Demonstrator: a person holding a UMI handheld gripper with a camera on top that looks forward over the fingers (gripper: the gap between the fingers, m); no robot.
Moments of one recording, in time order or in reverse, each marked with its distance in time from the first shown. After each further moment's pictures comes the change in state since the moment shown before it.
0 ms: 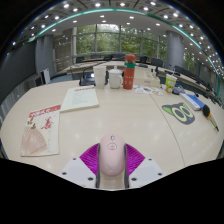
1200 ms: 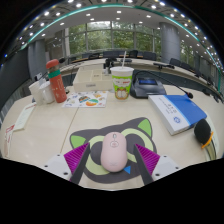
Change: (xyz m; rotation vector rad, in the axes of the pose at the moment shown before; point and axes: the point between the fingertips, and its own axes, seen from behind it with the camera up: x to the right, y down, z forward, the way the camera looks) arm 0.371 -0.090 0.154 -0.035 -0.032 0.047
